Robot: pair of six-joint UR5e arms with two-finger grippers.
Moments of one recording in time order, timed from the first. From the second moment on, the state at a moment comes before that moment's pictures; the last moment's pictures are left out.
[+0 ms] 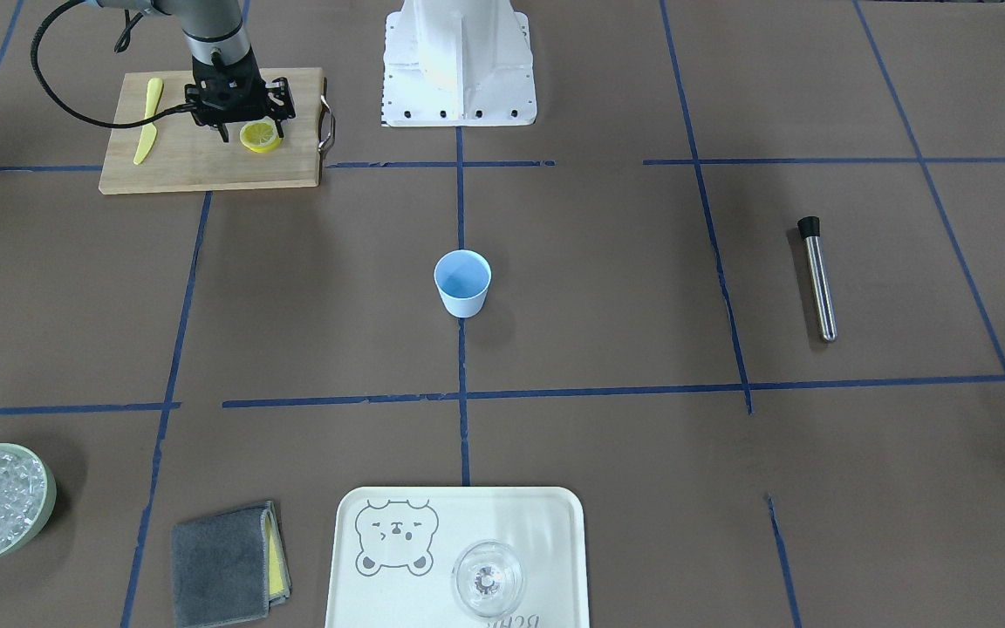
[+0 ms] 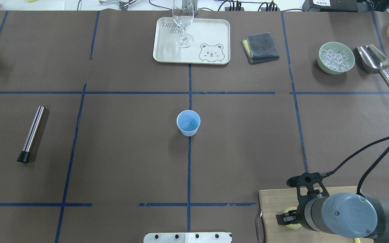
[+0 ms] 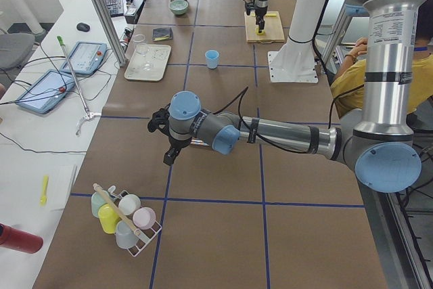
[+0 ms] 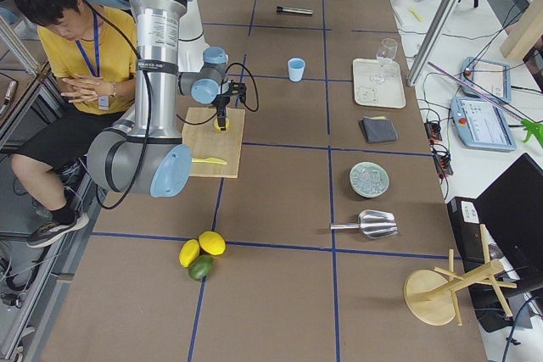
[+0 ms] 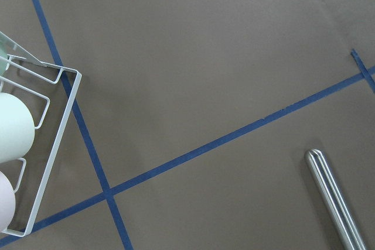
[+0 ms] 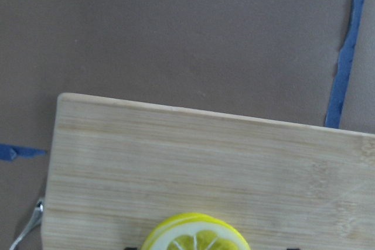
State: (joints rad) left arm -1.42 -1.55 -1.71 -1.96 -2.36 -0.03; right arm 0.12 -1.67 2.19 -1.40 1.67 1.31
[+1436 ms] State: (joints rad) left arm -1.42 -1.54 -1.72 -1.96 -2.36 -0.03; right arm 0.12 -1.67 2.21 -1.40 1.66 1.36
